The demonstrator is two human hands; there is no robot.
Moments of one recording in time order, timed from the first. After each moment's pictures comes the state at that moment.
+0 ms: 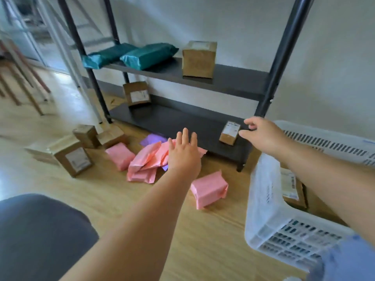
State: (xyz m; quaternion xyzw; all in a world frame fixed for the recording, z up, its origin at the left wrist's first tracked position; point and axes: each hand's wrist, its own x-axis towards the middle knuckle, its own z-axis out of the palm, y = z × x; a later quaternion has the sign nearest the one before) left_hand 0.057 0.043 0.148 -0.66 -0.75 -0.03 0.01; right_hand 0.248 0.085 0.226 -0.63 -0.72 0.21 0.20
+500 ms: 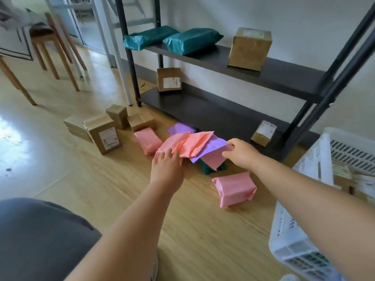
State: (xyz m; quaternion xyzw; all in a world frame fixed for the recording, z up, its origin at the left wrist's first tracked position) left_hand -0.081 -0.018 0.080 -0.55 -0.83 -0.10 -0.06; right_hand 0.101 0.089 0.153 -0.58 -0.77 0.27 0.04
